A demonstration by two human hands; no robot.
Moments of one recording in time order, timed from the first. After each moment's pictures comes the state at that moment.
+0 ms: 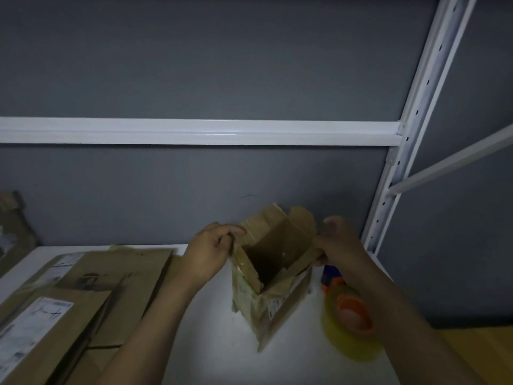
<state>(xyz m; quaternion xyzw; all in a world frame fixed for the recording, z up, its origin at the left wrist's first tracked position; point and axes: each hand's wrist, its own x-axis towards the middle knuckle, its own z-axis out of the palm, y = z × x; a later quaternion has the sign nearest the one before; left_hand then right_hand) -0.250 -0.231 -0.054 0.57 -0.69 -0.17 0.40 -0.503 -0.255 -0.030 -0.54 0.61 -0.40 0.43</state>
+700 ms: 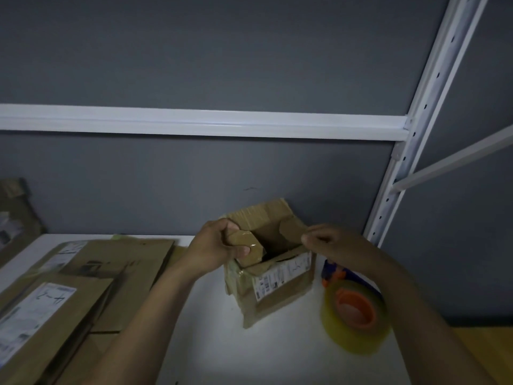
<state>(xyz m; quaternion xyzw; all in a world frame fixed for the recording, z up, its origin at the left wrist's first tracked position) -0.248 -0.237 -0.059 0.56 -0.66 -0.30 0.39 -0.519 -0.232 -0.013 -0.76 0.53 -0.20 0.33</state>
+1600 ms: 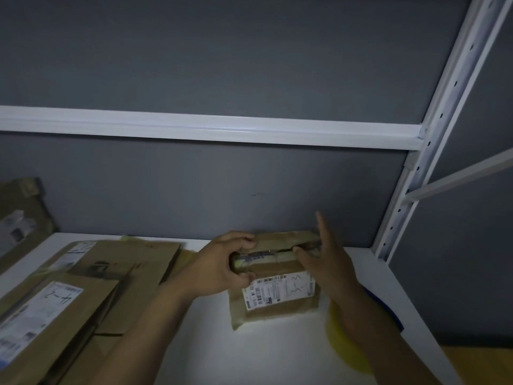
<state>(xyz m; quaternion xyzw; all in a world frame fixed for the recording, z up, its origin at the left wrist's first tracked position) -0.244 -0.217 -0.065 0.52 -0.76 -0.23 0.30 -0.486 -0.255 -0.071 -0.70 0.58 -0.35 0.25</state>
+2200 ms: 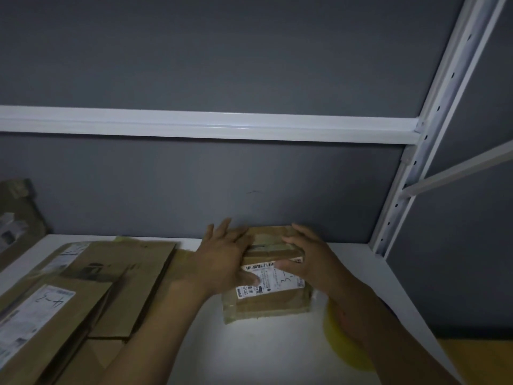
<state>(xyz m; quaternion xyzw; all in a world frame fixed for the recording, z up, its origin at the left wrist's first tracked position) -0.261 -0.236 -0.065 0.61 -0.79 0.02 0.05 -0.485 -0.267 -0.076 -0.80 0.49 -0.25 0.24</state>
